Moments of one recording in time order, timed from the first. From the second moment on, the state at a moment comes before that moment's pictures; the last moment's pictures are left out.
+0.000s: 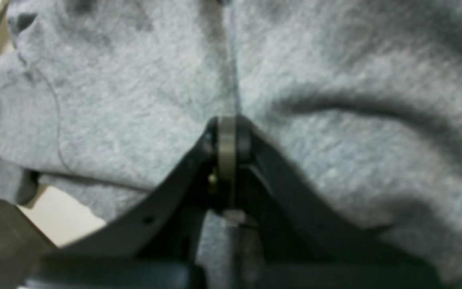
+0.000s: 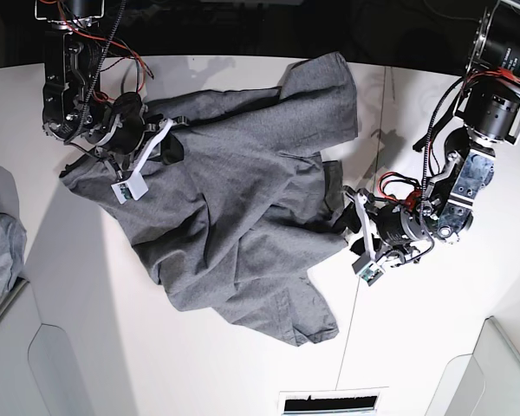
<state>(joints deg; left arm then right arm) -18.2 -23.1 22.7 61.2 -15.0 -27.5 22.2 -4.7 5.7 5.4 77.3 22.5 32.6 -45.9</state>
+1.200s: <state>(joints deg) -18.7 -41.4 23.2 103.4 -30.6 -32.5 46.0 -5.8 19.9 5.2 77.6 19.1 32.8 -44.7</state>
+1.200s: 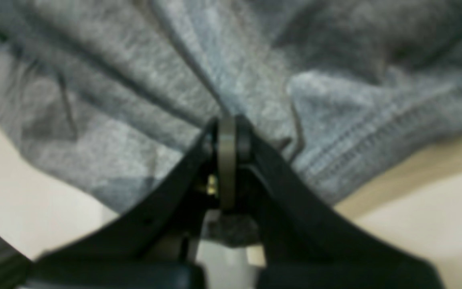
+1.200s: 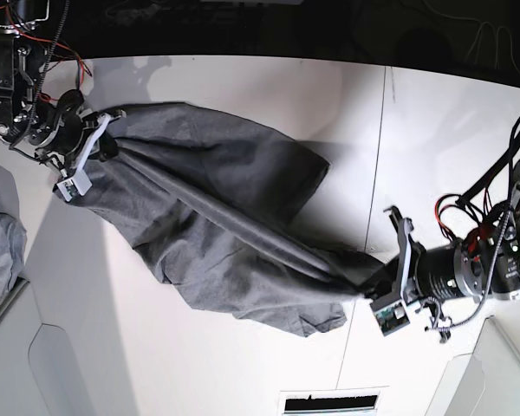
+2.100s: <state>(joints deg) -17.4 -25.3 21.0 66.1 -17.1 -18.8 30.2 -6.1 21.6 5.6 77.3 24.9 31.8 -45.9</state>
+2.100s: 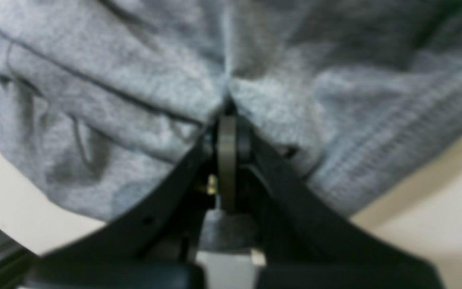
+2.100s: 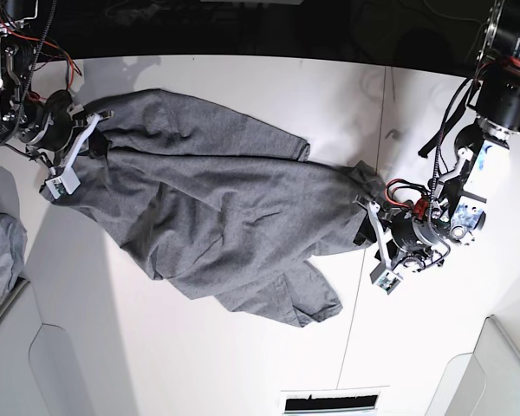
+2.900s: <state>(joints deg) -24.3 -22.5 20.9 54.2 -14.0 -23.4 29.1 -6.1 19.2 5.6 77.4 23.9 31.8 -45.8</state>
